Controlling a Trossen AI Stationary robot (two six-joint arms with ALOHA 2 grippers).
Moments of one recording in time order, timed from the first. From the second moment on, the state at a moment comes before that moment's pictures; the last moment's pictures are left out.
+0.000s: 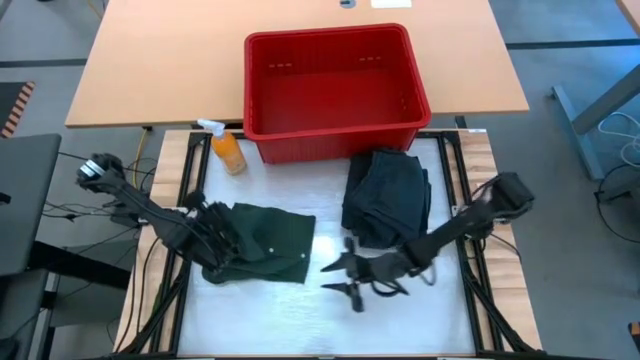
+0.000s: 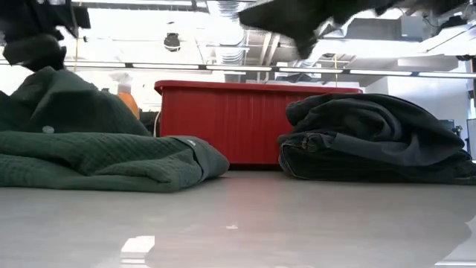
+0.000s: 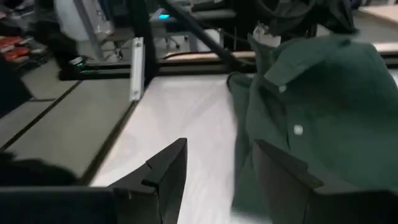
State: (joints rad) left arm -0.58 1.15 0.82 -1.38 -0.74 -1.19; right arm 0.47 1.69 0.88 0.57 0.34 0.20
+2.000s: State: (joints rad) left arm -0.51 1.01 0.73 -0.18 -0.47 -0.32; right arm 0.42 2.22 1.63 -0.44 0.12 0.27
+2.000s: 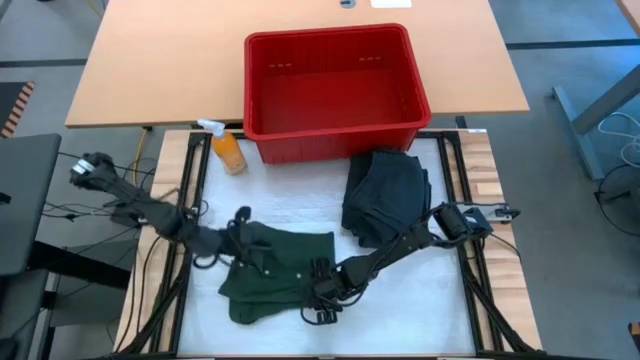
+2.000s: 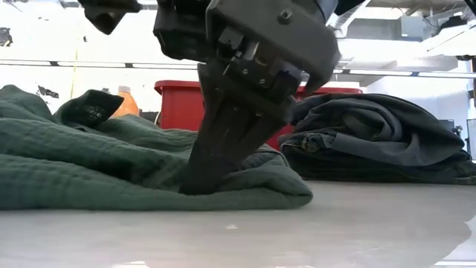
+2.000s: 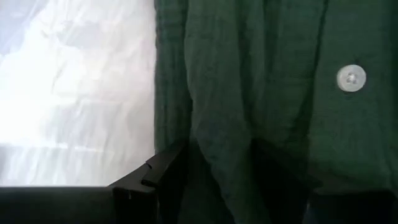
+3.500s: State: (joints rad) left arm -0.96 1.47 0.93 -0.51 -0.52 -0.78; right arm 0.43 2.02 1.63 -0.47 0.13 0.23
